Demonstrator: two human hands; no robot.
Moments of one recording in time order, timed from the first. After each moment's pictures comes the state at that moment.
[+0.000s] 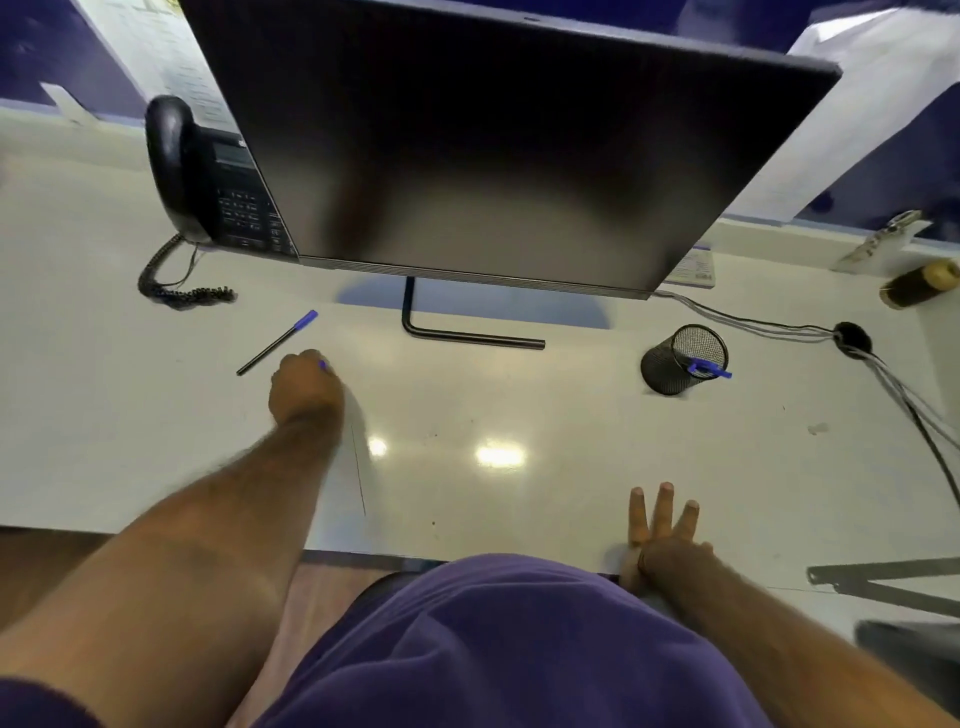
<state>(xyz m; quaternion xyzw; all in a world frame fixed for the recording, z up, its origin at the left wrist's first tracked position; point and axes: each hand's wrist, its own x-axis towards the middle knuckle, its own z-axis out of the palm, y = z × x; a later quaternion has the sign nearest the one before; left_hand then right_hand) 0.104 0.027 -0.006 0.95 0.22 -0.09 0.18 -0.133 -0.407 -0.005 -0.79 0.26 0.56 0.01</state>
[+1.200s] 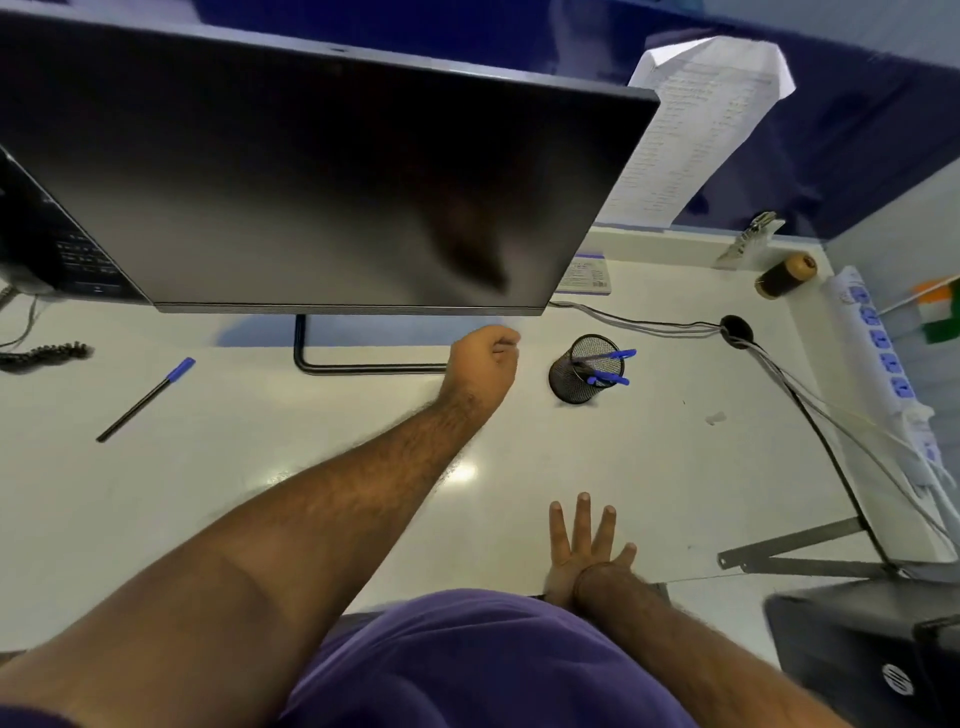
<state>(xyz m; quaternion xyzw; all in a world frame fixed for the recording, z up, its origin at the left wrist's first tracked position) 0.106 -0.294 0.068 0.80 -0.04 -0.16 0.57 -0.140 -0.412 0.007 -0.80 0.24 0.56 0.06</state>
